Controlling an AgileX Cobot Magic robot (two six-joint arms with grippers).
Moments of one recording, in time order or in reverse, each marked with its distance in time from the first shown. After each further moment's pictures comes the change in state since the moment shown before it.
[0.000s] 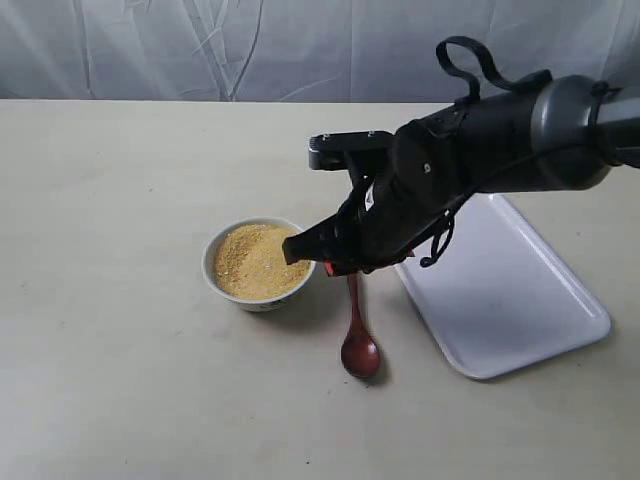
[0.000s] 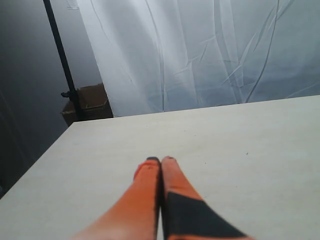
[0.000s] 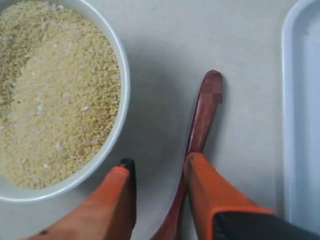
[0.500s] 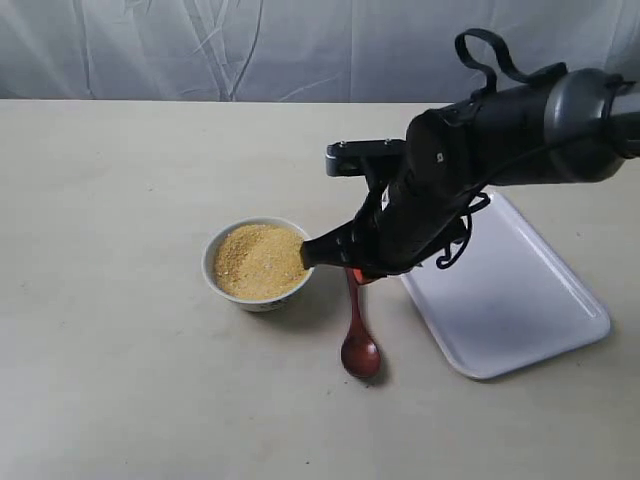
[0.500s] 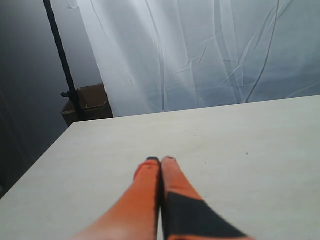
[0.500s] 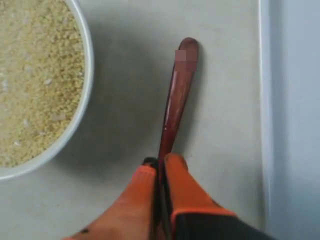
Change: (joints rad) left arm 0.000 0.000 0.000 0.000 0.000 0.000; right arm -0.035 -0.009 0.004 0.055 0.088 -0.040
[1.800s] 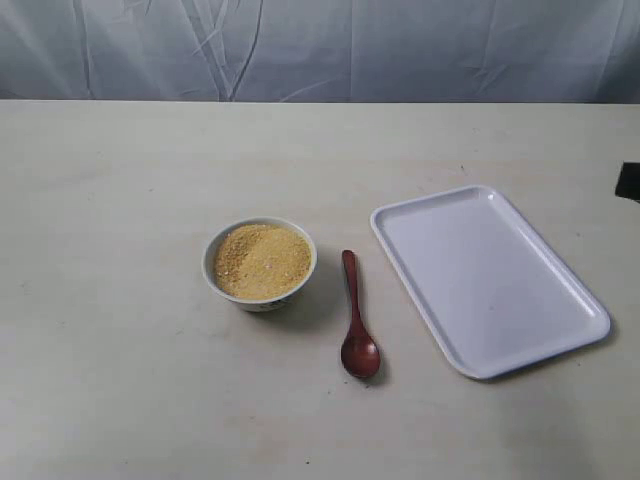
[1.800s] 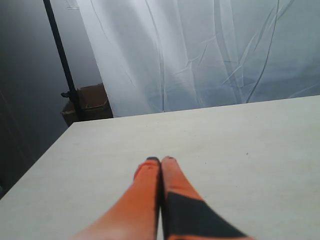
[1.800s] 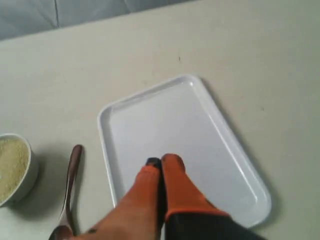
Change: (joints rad) left arm 0.000 0.000 0.000 0.000 0.000 0.000; right arm -0.540 -1.005 0.499 0.129 -0.044 -0.226
